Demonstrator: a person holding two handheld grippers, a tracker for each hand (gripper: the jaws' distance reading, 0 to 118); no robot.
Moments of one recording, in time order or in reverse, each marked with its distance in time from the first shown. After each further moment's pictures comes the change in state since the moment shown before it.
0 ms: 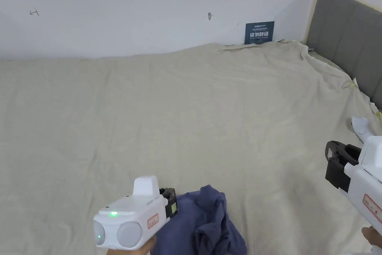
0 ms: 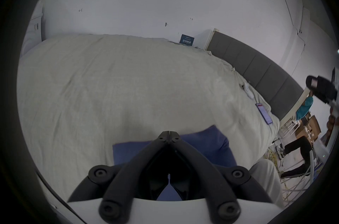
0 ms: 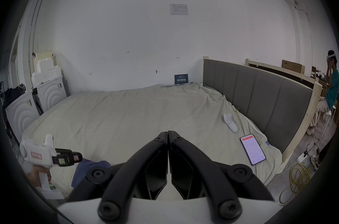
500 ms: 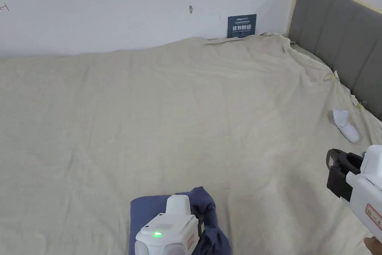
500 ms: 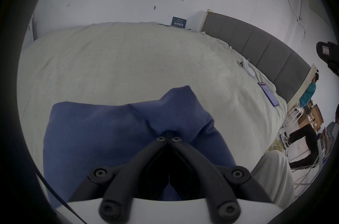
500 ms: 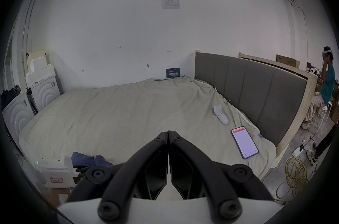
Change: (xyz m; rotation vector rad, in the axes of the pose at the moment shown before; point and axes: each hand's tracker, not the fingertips) left arm 0.083 -0.048 -0.070 -0.069 0.009 -0.072; right arm 0.036 -0.016 0.001 -0.045 -0.059 -0.027
